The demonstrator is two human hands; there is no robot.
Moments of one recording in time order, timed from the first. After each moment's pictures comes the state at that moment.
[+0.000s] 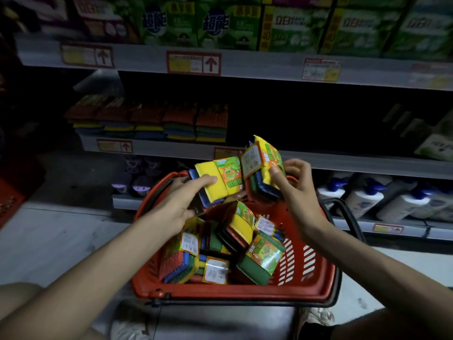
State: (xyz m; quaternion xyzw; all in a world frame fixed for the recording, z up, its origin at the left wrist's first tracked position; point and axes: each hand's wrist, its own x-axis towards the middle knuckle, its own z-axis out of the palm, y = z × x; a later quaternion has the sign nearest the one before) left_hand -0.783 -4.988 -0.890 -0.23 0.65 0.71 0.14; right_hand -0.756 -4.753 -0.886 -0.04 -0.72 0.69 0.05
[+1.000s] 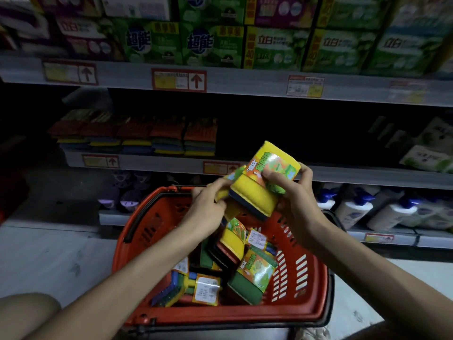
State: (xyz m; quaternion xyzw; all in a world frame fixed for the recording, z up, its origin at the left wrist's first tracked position) left_hand -0.782 -4.930 -0.874 -0.01 0.85 0.52 0.10; right_hand -0.772 -4.740 -0.861 -0.10 -0.62 0.78 -0.02
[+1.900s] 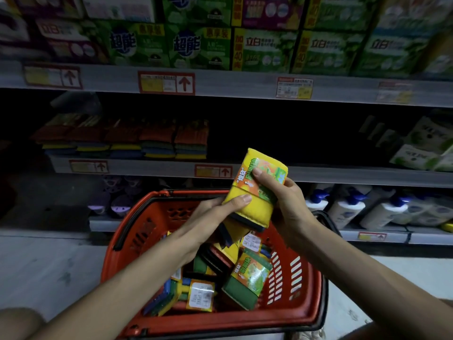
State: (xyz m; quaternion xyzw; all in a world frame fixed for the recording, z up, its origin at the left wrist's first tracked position) left_hand -0.770 -4.918 -0.866 -0.02 0.72 0.65 0.24; right_hand -0.779 -4.744 -0.862 -0.14 -0.56 0.82 -0.04
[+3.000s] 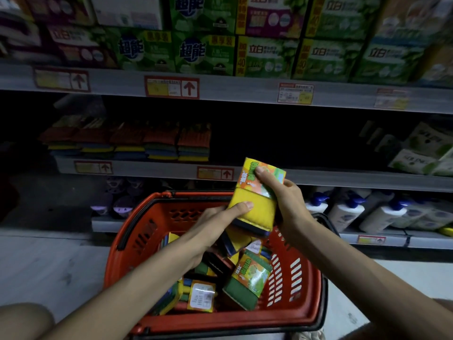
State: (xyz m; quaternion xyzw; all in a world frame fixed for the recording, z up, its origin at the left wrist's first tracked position) left_hand -0.763 -4.915 -0.873 -0.07 0.74 0.62 0.26; right_hand -0.782 -4.745 -0.854 -0.16 -0.61 0.78 -0.02
